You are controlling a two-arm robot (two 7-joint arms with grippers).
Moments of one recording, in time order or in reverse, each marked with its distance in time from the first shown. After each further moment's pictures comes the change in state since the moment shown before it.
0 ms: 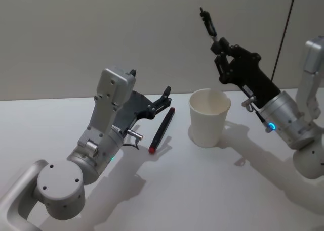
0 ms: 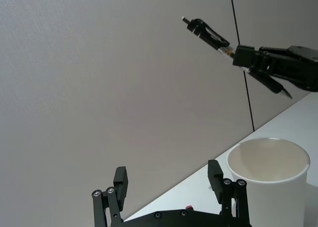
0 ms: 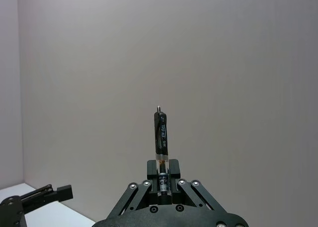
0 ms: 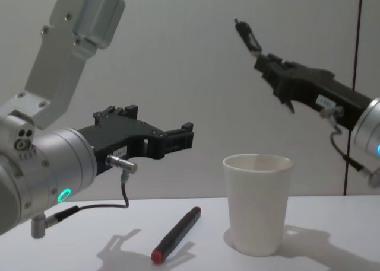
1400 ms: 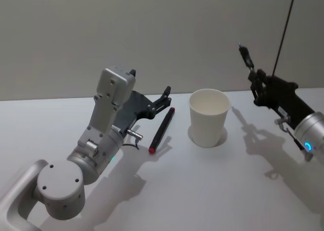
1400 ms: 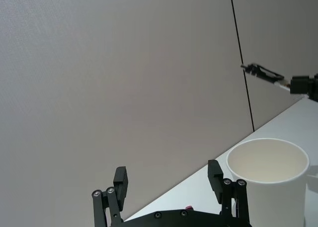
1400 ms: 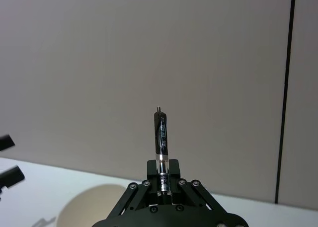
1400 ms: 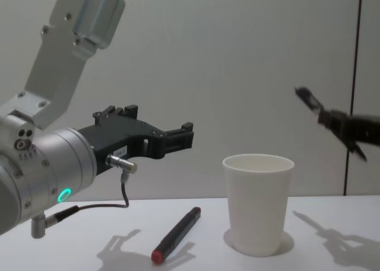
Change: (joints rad) left arm 0.000 0.000 0.000 0.000 0.000 0.000 0.000; right arm -0.214 0.121 0.060 -0.321 -0.006 0.407 -0.286
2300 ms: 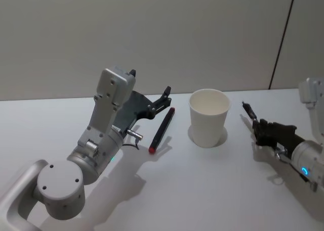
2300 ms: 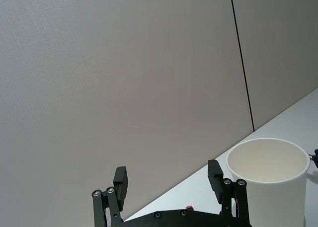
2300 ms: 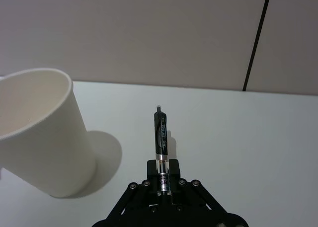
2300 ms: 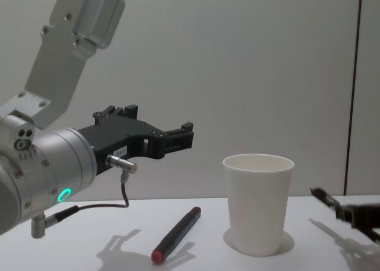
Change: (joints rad) left arm 0.000 0.000 0.000 0.000 0.000 0.000 0.000; right arm -0.025 0.006 -0.020 0.008 -0.080 0.361 -0.136
